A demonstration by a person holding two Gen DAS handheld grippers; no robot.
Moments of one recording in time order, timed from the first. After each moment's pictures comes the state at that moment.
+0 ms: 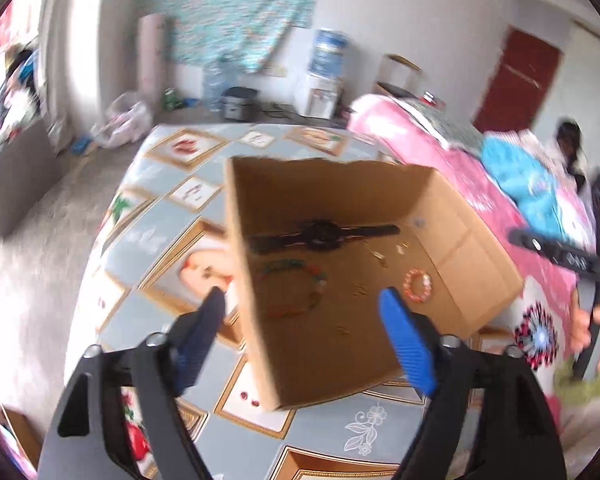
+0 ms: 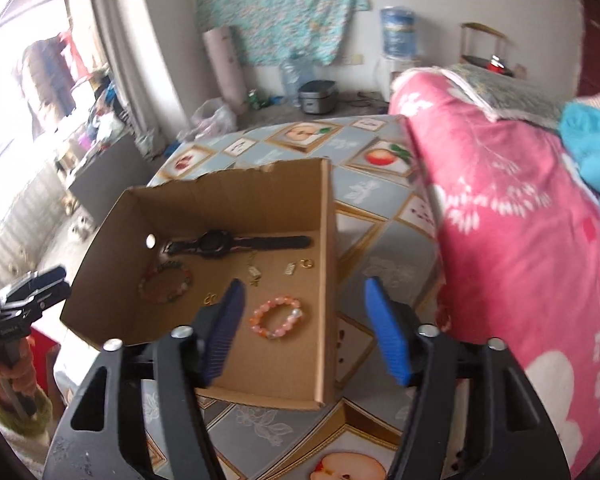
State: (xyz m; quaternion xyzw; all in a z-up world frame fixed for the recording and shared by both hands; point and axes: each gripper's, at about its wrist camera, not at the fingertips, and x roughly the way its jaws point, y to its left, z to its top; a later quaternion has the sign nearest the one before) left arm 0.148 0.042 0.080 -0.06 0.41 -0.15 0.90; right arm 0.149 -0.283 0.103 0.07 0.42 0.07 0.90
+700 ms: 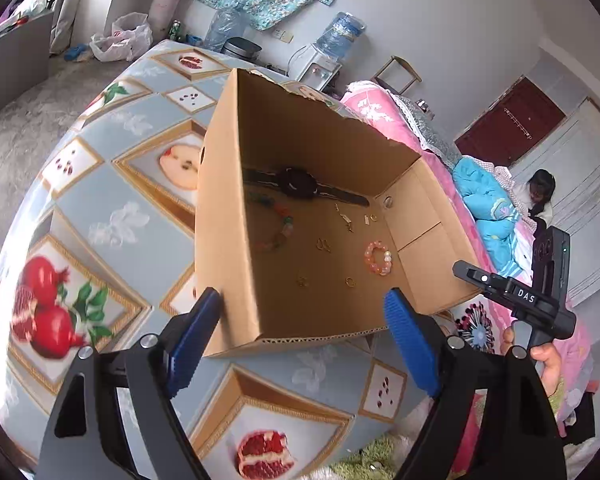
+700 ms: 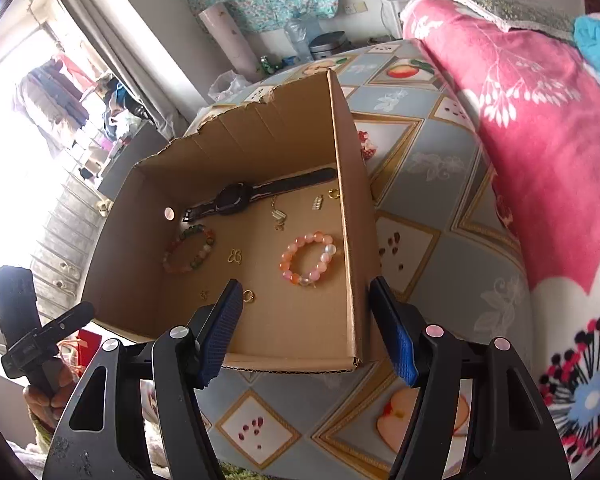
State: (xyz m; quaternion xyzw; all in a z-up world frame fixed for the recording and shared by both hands) left arm 0.098 0.064 0.039 -0.20 0.46 -0.20 0.84; right arm 0.127 -0.271 0.052 0.15 0.48 0.12 0.85
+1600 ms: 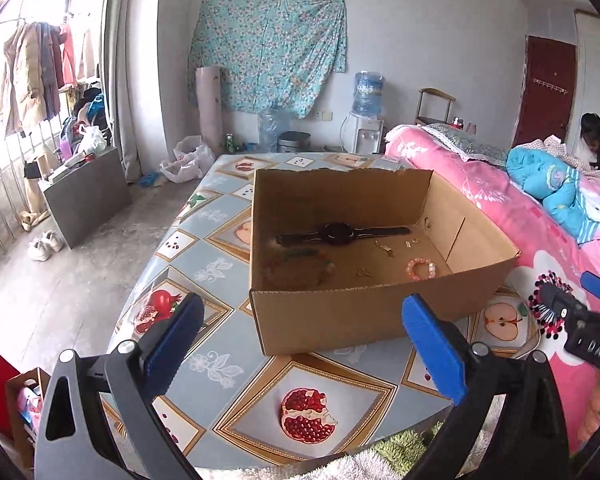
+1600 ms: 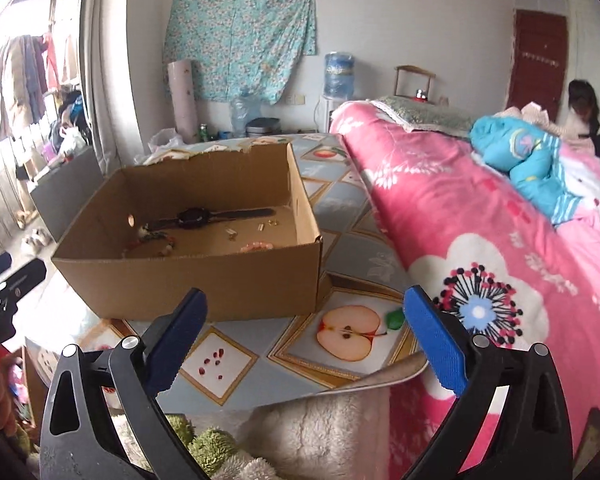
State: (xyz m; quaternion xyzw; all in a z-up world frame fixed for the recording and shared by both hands) left arm -0.025 0.004 0.090 0.00 0.32 -0.03 0.95; right arm -0.027 -0.230 0.085 0.00 0.34 -0.05 0.94
